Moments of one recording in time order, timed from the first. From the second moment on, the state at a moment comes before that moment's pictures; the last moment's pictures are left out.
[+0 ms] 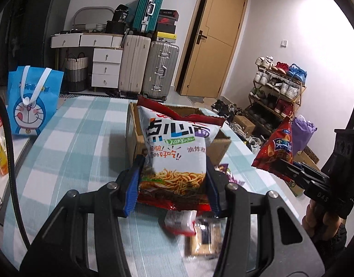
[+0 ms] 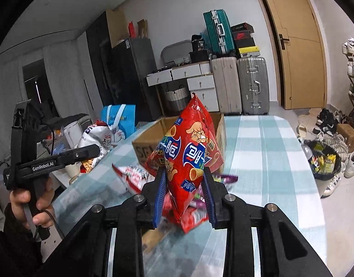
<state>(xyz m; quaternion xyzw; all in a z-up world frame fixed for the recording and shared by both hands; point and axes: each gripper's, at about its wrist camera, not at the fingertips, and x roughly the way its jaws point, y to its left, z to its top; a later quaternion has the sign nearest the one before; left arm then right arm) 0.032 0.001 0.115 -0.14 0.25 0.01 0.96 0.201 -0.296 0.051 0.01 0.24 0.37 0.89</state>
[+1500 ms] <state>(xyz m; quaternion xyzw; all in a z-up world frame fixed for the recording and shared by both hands) 0.235 0.033 0.068 -0.12 0.31 -0.01 0.94 0.332 -0.185 0.042 -0.04 0.28 0.37 0.88</state>
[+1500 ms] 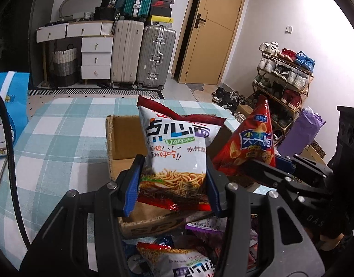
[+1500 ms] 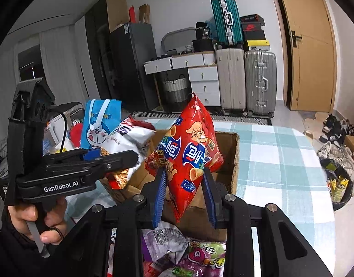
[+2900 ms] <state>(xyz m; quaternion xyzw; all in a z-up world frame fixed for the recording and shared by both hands) 0.086 0.020 0.049 -0.13 0.33 0.00 0.94 0.251 -0.259 -0.008 -0.05 0.36 0.32 0.88</state>
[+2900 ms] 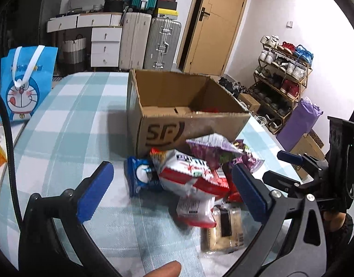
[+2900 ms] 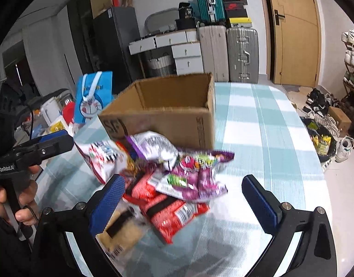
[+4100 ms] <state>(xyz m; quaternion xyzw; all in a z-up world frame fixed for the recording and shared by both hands) 0.110 0.017 0.016 -0.13 0.38 -0.01 0.92 0.276 -0.257 -0.069 -0.05 0.47 0.26 0.84</state>
